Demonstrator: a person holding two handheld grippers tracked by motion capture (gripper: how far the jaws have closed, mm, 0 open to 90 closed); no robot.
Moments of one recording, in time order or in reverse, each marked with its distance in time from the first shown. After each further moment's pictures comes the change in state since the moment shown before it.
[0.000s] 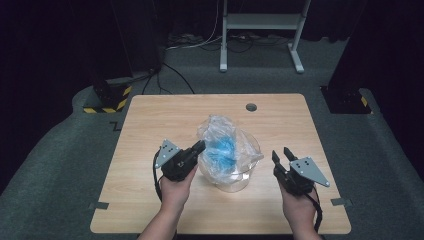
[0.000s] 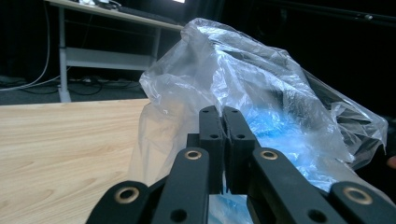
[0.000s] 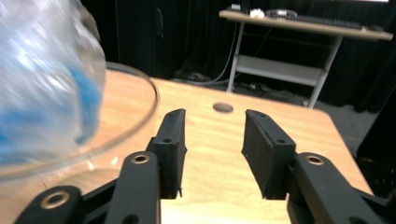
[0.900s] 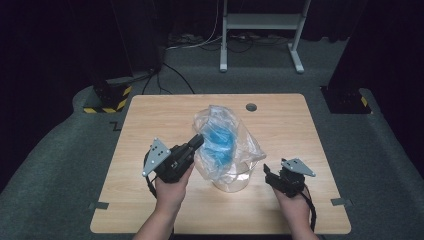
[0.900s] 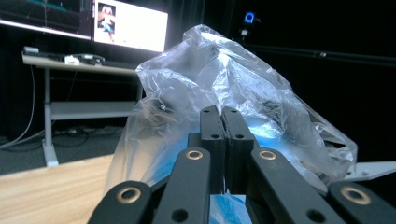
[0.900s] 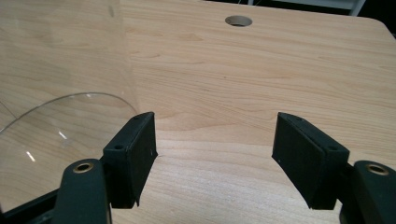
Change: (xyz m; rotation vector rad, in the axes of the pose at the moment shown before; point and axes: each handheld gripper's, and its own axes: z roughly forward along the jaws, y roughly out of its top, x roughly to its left) left arm -0.018 0.033 -0.028 -0.179 -0.078 0.089; right arm -0.012 -0.058 0.044 0.262 0.057 0.058
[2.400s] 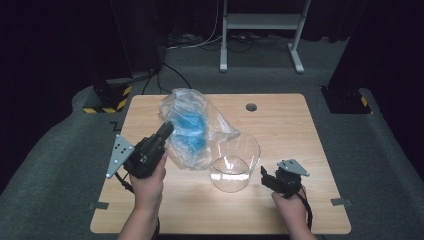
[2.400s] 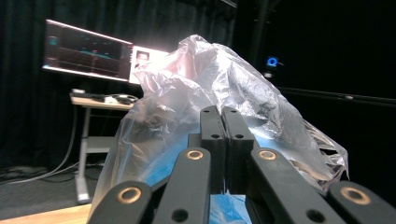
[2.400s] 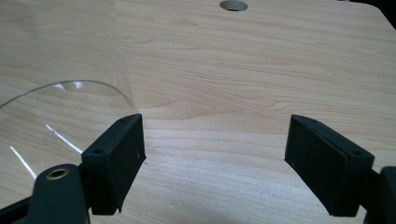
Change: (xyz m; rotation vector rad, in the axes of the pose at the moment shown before) left arm 0.033 0.033 -0.040 -0.155 0.126 0.009; right arm 0.008 -0.005 0.008 0.045 -0.045 0.002
